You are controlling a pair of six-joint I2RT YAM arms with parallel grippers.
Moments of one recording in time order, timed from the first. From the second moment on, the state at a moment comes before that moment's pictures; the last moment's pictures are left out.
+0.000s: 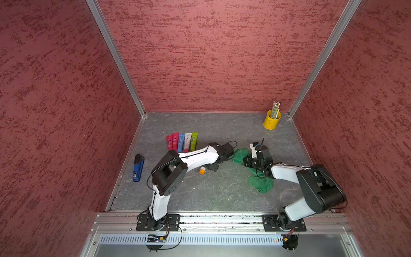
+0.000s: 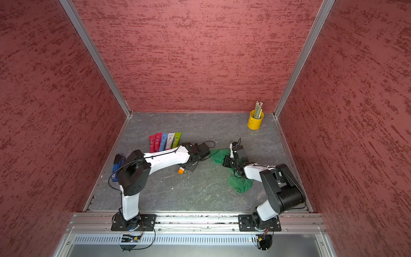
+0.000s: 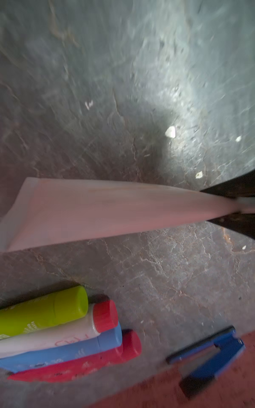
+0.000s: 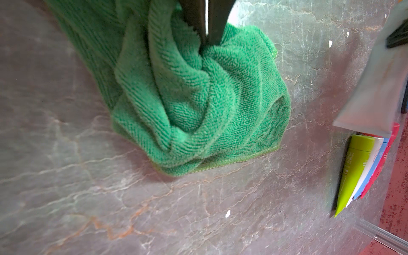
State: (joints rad) left arm -0.89 2.01 1.46 -1.10 -0.53 -0.47; right arm 0.32 1.55 0.55 0.22 -0.21 0.52
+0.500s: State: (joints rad) left arm -1.06 2.24 1.58 -1.24 -0.77 -0.54; right arm 0.32 1.55 0.55 0.22 -0.21 0.52
